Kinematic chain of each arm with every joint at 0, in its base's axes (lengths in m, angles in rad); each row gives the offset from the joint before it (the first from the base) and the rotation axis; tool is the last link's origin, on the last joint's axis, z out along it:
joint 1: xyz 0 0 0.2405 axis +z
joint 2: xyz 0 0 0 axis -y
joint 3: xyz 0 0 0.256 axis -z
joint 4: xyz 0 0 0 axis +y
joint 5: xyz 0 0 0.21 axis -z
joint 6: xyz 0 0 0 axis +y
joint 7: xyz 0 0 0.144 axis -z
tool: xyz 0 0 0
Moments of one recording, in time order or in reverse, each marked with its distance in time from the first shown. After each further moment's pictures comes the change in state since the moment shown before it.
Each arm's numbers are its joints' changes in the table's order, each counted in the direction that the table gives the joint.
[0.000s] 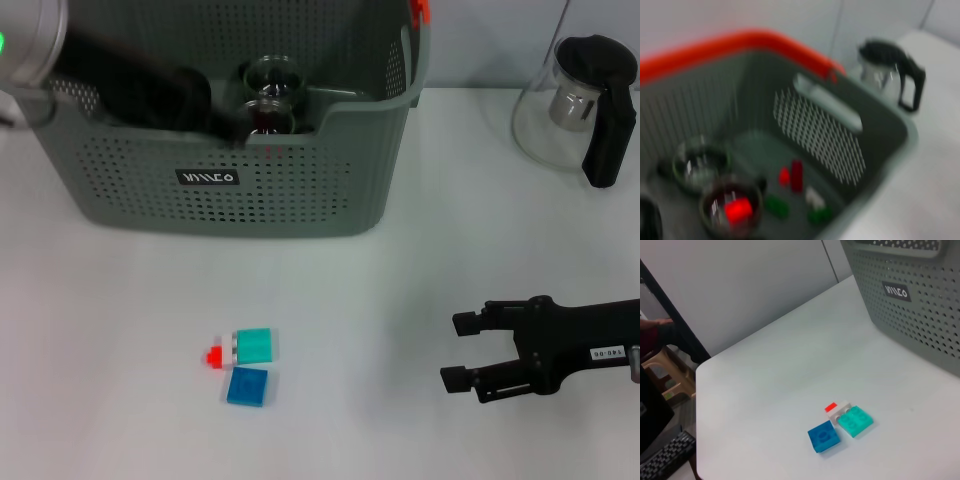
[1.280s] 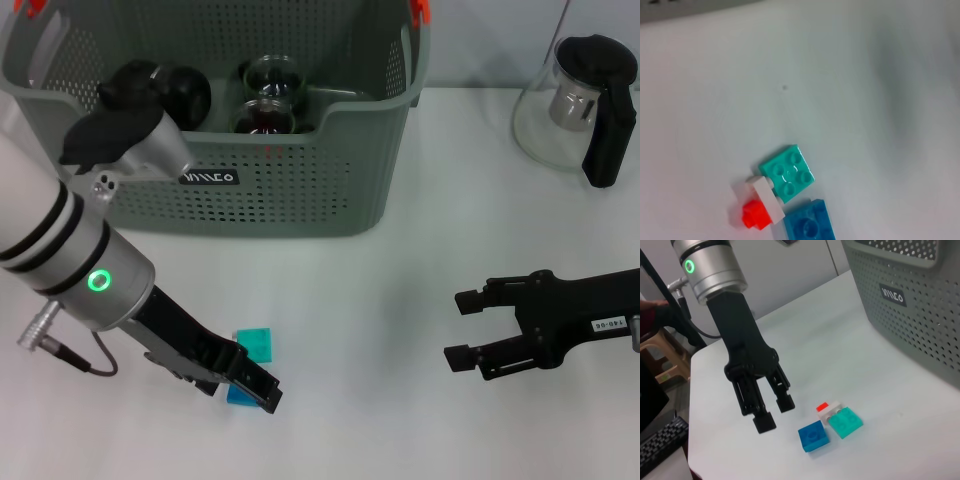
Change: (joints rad) left arm 0.120 0.051 -0.280 -0.397 -0.037 -0.003 0.348; right arm 0.066 0.029 0.004 0.001 0.026 -0.001 -0.022
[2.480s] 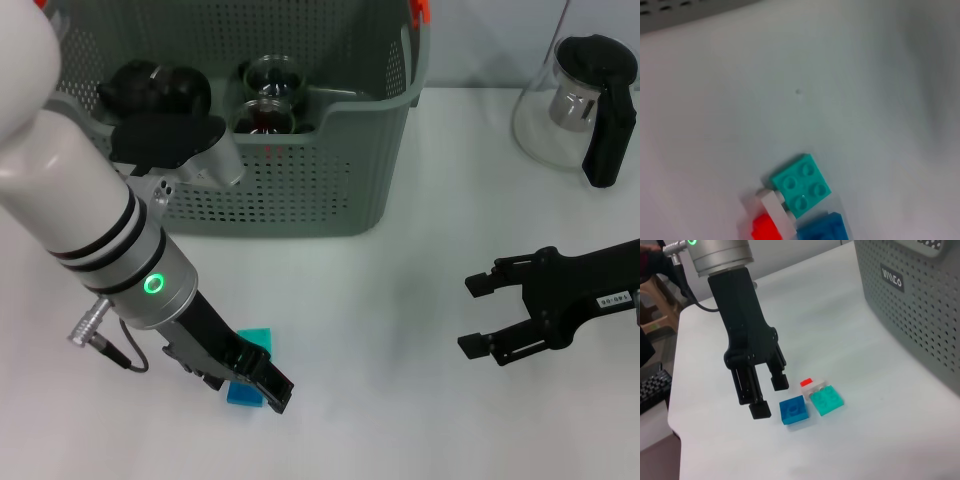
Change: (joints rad) left arm -0.039 0.004 -0.192 -0.002 -0.060 -0.083 0.148; right arm 0.081 0.027 -0.002 -0.012 0.102 0.008 0.033
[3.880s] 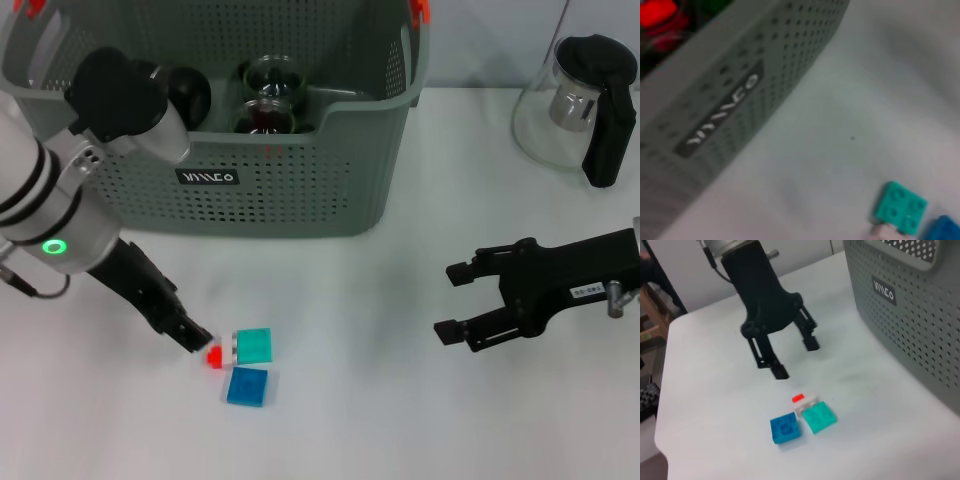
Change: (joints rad) left arm 0.009 -0.026 0.203 0.024 -0.121 -0.059 -0.669; right arm 0.015 -0.030 -0.011 0.010 -0.003 0.047 -0.016
